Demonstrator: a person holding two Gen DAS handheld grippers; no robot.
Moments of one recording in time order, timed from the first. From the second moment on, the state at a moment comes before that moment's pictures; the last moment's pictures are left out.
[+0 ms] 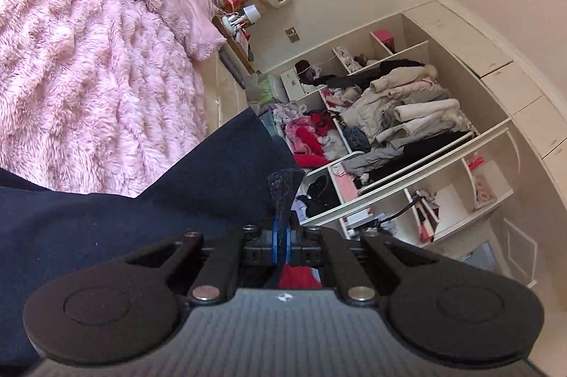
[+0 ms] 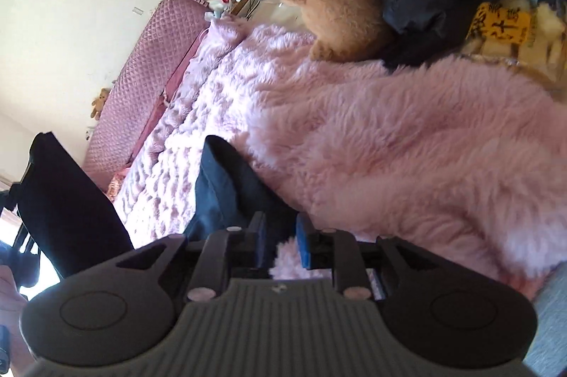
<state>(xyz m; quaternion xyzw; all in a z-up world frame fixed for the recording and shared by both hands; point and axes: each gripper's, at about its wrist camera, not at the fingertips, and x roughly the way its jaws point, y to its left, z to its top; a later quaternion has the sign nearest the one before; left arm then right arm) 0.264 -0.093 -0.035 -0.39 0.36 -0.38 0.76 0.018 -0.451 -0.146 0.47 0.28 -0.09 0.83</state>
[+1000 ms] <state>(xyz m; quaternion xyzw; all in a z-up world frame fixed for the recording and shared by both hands) 0.136 -0.086 -0.020 -0.11 0.35 -0.31 0.88 0.011 -0.444 -0.107 0.46 0.25 -0.09 0.85</state>
